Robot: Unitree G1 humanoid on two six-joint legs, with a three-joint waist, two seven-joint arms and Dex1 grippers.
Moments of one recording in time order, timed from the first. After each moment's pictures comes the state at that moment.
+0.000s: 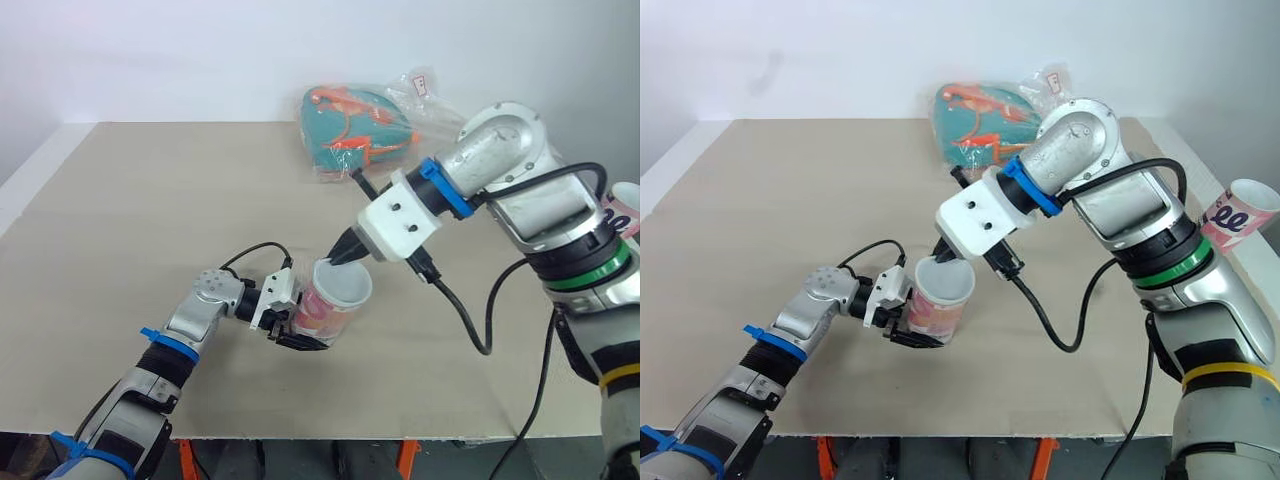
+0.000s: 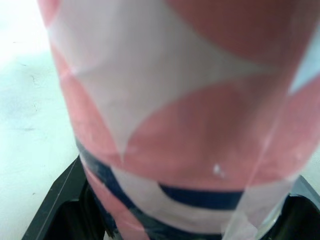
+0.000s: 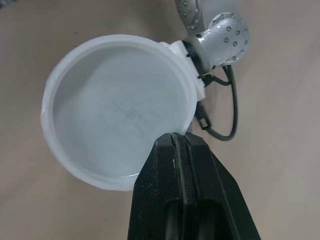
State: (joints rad) left arm -0.59 0.37 -0.32 0.40 -0.22 -0.01 -1.42; right arm -1.19 -0.80 0.53 -0.03 0.22 0.00 1.57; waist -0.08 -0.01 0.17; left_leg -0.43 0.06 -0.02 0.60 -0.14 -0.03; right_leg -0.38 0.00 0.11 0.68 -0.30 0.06
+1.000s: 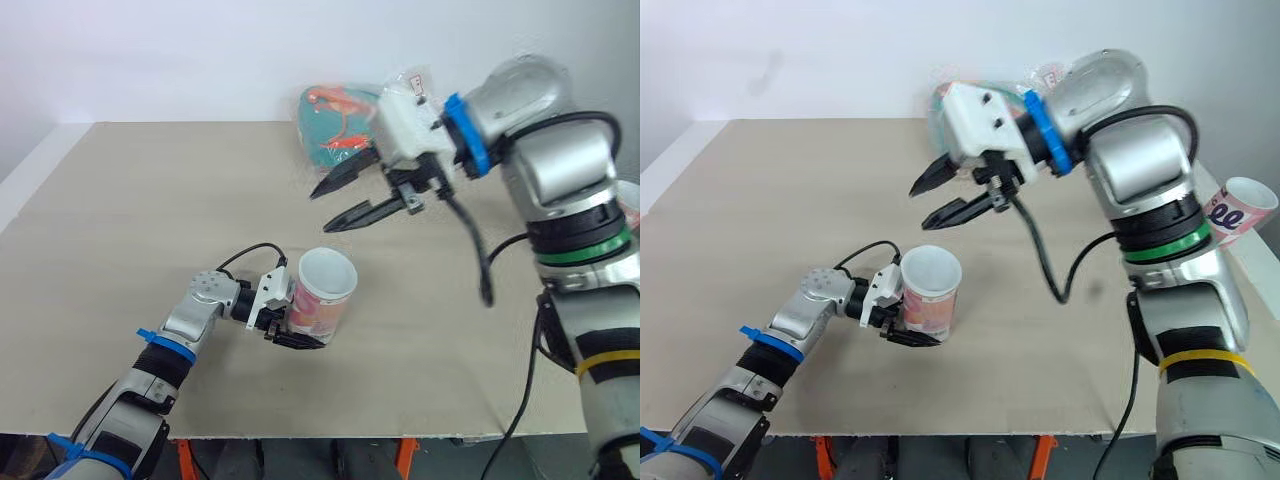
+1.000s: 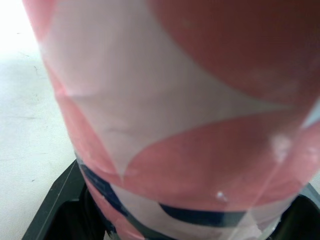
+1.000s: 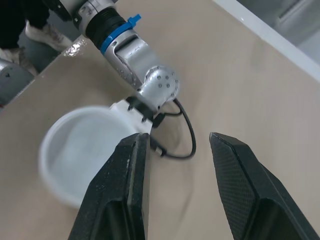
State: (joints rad) left arm -0.59 0.38 -0.31 0.41 -0.24 0.00 -1.42; right arm -1.27 -0.75 0.35 0.11 0.36 0.34 1.57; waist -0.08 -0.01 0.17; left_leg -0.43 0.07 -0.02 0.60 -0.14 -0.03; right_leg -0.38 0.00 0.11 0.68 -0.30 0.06
